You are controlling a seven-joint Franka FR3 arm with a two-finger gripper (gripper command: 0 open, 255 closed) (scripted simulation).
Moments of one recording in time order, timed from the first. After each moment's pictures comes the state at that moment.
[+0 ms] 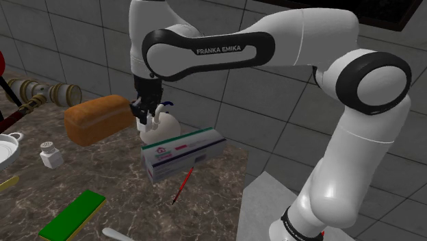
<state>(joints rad) 0.18 0.14 0.40 -1.72 -0.18 1.92 0.12</state>
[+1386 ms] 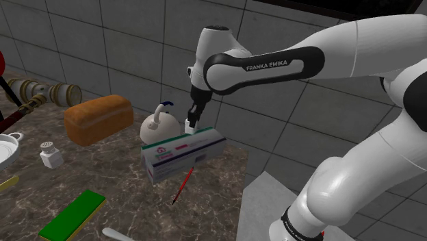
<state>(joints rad) 0.06 -0.26 0.25 -2.24 -0.03 2.10 -0.19</state>
